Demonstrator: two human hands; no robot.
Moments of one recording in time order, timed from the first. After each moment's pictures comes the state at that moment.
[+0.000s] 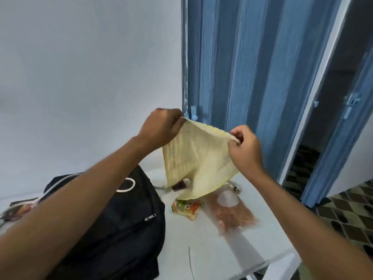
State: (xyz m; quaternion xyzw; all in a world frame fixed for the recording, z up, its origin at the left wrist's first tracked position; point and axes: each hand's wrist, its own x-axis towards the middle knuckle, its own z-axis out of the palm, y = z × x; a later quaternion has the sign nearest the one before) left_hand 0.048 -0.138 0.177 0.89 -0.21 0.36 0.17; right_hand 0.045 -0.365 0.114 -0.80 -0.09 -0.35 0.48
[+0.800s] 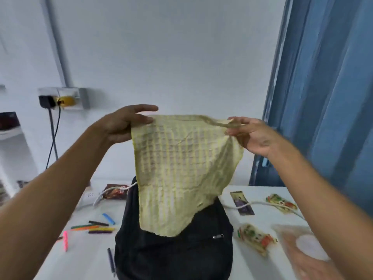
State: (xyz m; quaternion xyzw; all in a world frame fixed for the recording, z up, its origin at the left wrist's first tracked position) left_hand -0.057 0.115 0.238 0.70 -0.01 0.09 0.71; right_hand 0.073 -0.194 0.220 -0.59 -0.24 0.19 0.75
